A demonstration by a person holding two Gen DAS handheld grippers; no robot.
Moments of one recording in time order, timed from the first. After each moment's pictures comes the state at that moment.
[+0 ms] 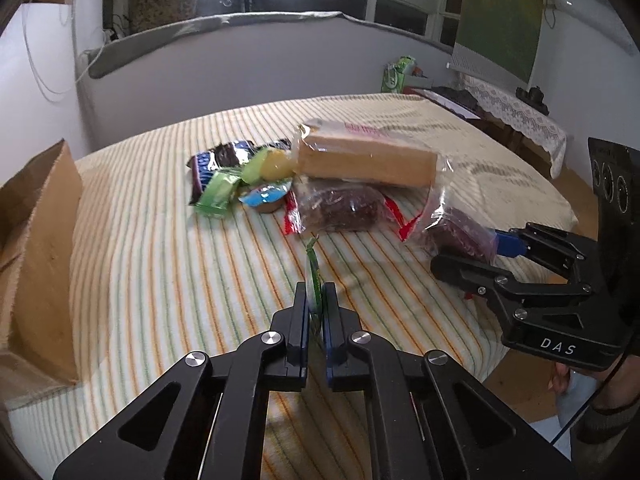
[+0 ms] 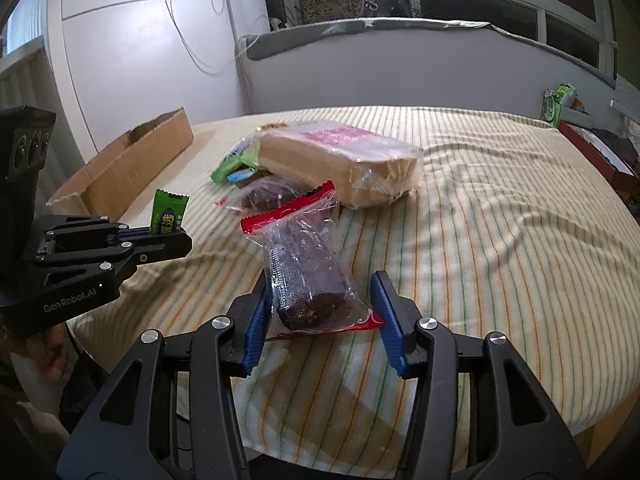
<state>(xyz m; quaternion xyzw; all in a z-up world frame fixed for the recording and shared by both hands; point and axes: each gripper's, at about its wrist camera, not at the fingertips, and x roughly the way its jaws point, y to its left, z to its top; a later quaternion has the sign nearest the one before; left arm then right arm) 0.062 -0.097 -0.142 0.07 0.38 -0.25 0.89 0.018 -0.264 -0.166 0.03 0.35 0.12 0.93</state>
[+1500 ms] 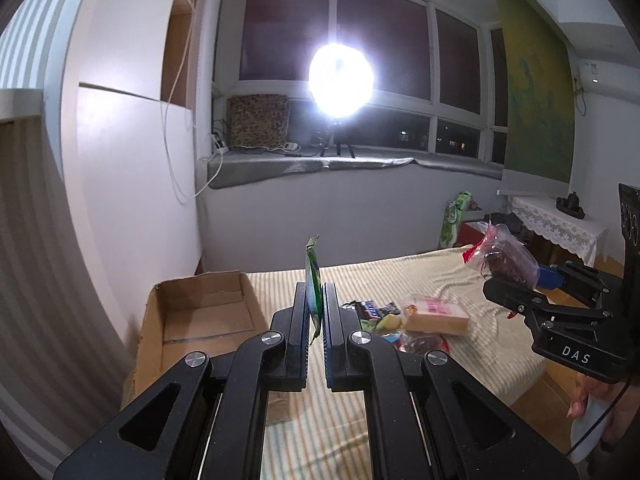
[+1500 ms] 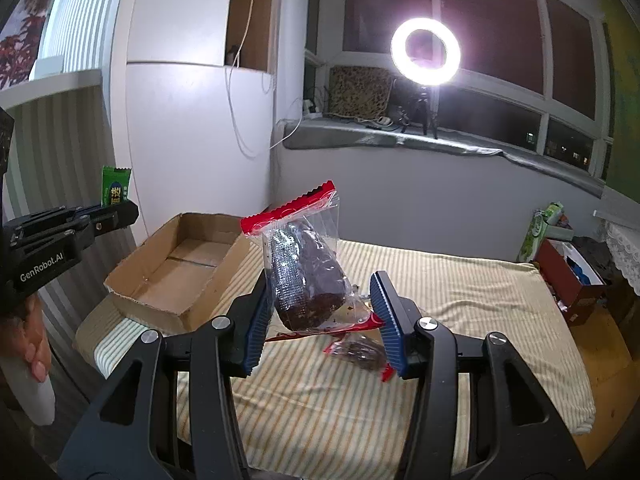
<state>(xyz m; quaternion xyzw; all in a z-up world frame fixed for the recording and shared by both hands) 0.007 0.033 0.001 0.01 0.18 -0.14 0.97 -0.010 -0.154 -0.012 -0.05 0.23 0.11 0.97</state>
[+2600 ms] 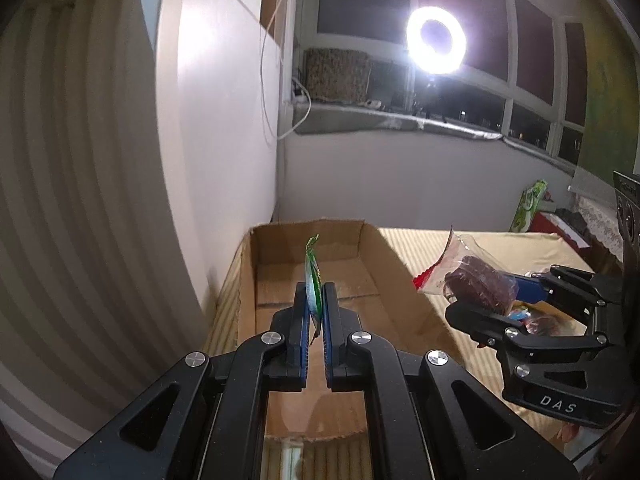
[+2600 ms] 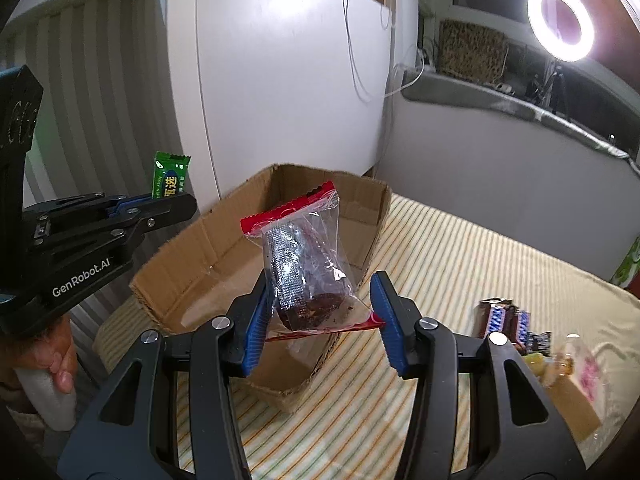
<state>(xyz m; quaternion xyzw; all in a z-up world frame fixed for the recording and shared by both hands) 0.069 0.132 -0.051 -0.02 0.26 -0.03 0.96 0.089 -0.001 -0.088 -0.09 0.31 0.26 0.91</state>
